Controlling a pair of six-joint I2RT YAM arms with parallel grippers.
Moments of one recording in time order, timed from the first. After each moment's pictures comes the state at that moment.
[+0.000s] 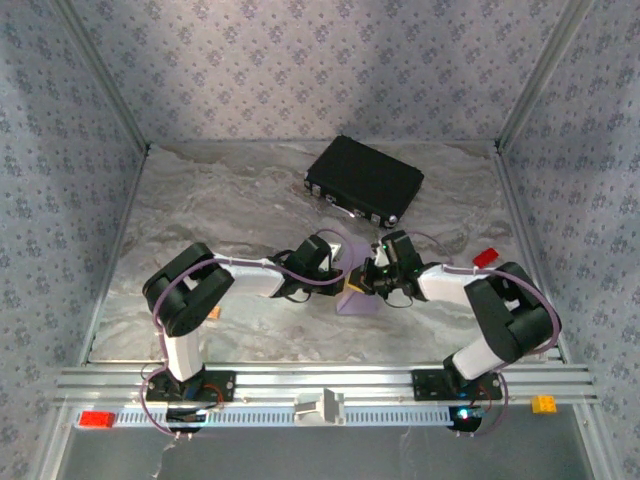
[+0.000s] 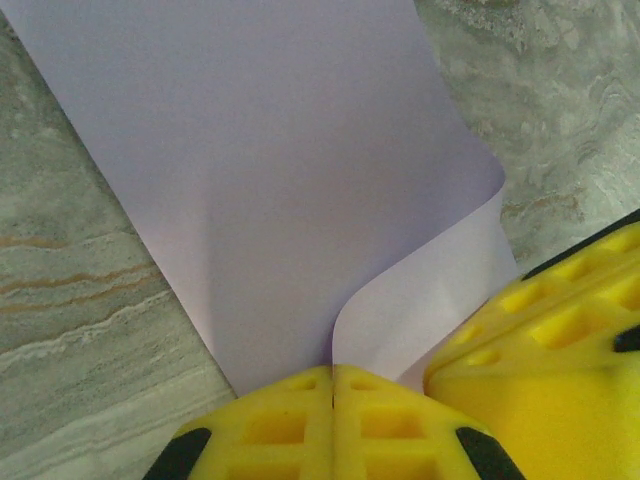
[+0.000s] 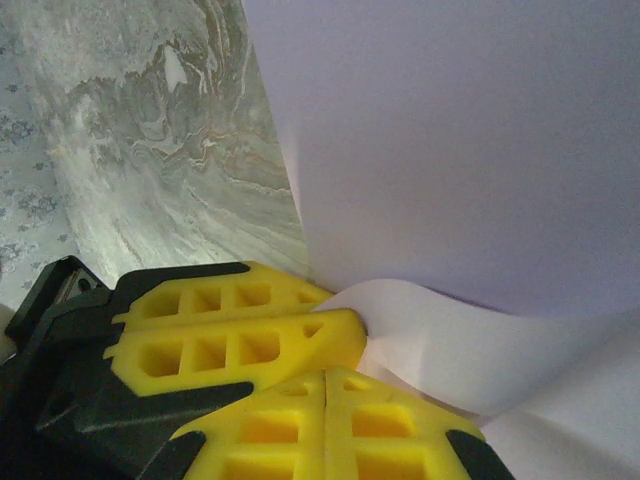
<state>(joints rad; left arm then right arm) -0.88 1.83 0.88 0.10 0.24 -0.60 0.49 1.53 0.55 0.13 -0.57 0.96</state>
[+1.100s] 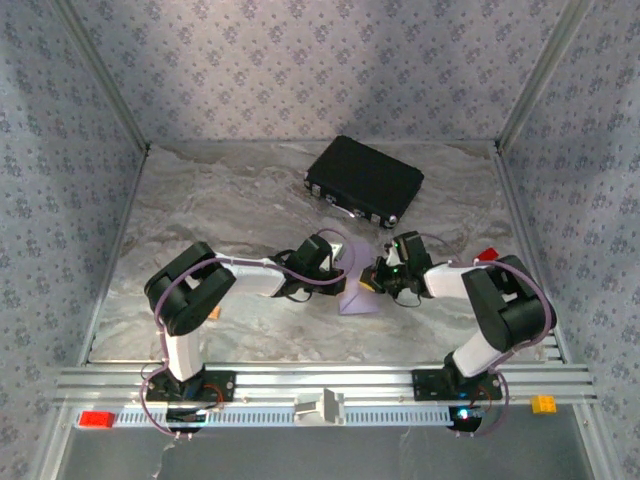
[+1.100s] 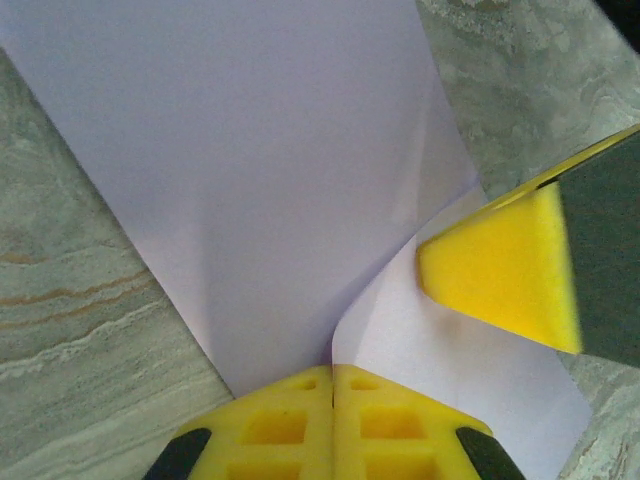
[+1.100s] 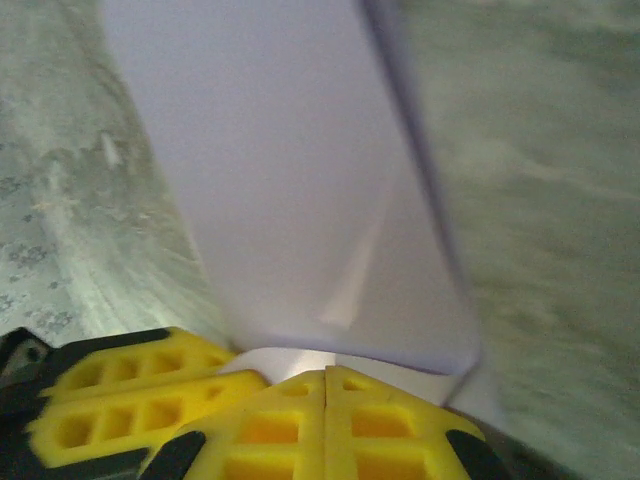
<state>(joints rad) -0.88 1.84 0.89 0.11 0.25 -0.60 0.37 1.58 0.51 0.15 -0.58 0.92</state>
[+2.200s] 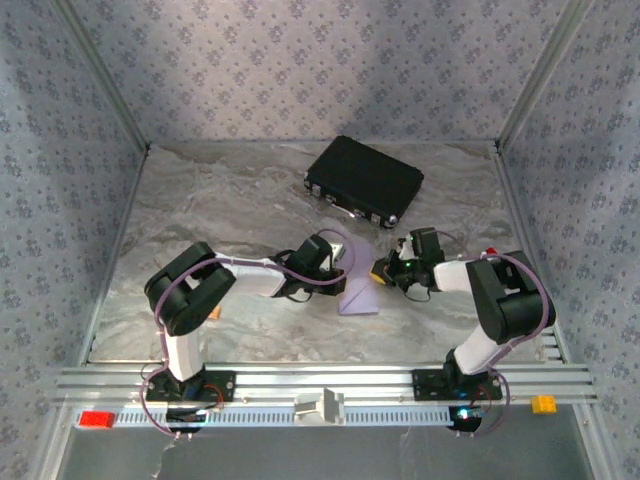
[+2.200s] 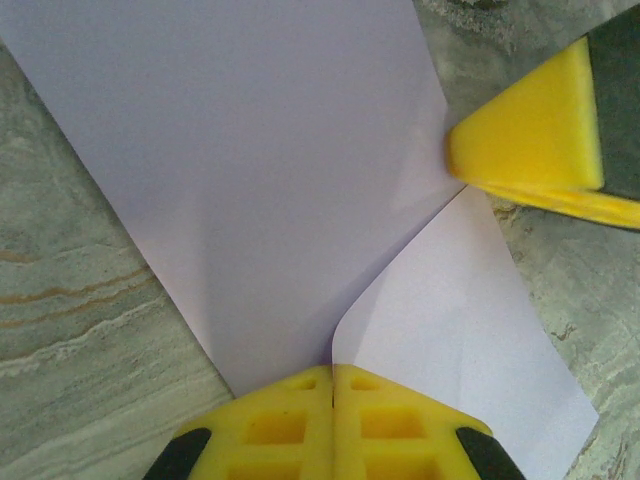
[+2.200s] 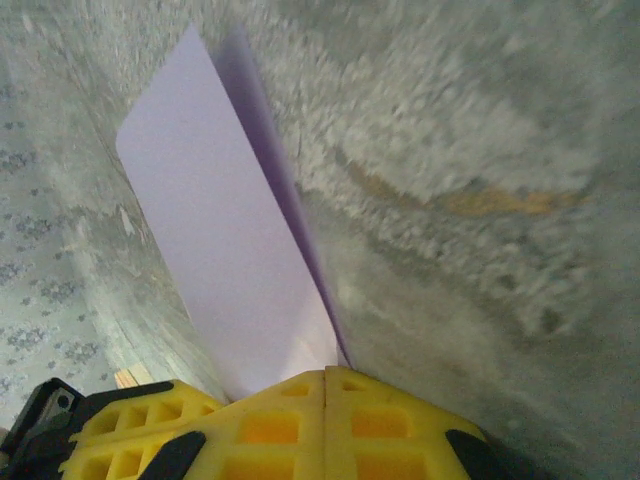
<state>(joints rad) -0.88 1.84 0.89 0.11 0.25 -0.60 0.23 1.62 0.52 0.17 -0.64 0.87</state>
